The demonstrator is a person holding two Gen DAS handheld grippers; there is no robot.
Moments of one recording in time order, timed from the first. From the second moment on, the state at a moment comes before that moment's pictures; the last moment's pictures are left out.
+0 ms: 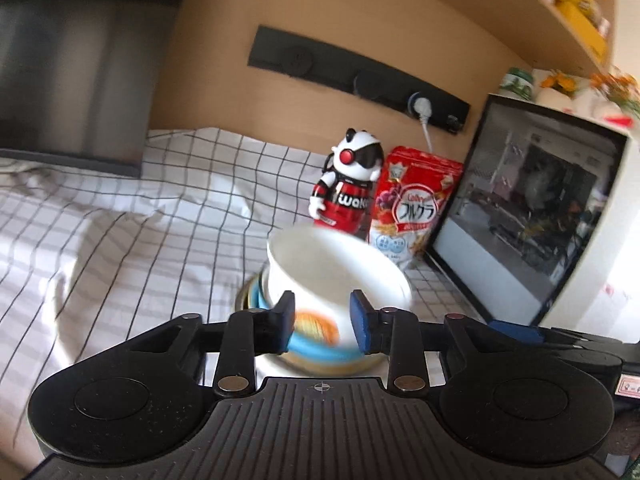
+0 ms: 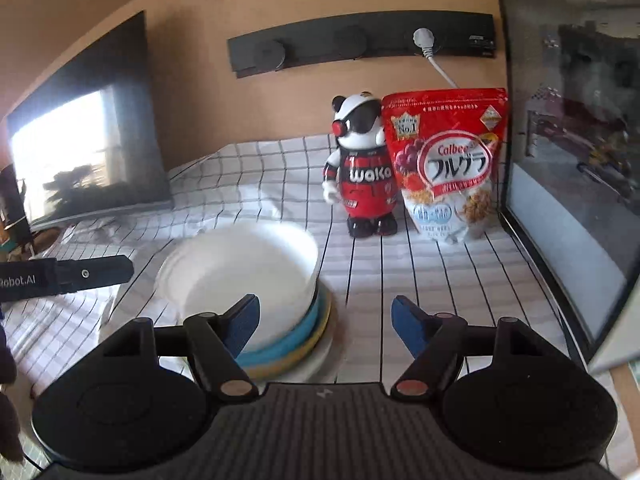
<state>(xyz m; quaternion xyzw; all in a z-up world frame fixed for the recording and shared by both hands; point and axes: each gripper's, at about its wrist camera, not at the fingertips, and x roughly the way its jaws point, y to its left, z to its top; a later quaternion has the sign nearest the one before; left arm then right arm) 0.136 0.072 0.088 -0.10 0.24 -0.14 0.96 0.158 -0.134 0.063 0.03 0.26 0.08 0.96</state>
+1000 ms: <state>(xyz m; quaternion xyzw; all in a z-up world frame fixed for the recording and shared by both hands) -0.041 0.011 0.009 0.01 0.22 -0.03 0.97 -0.027 -0.129 -0.024 0.00 0.18 0.07 0.98</state>
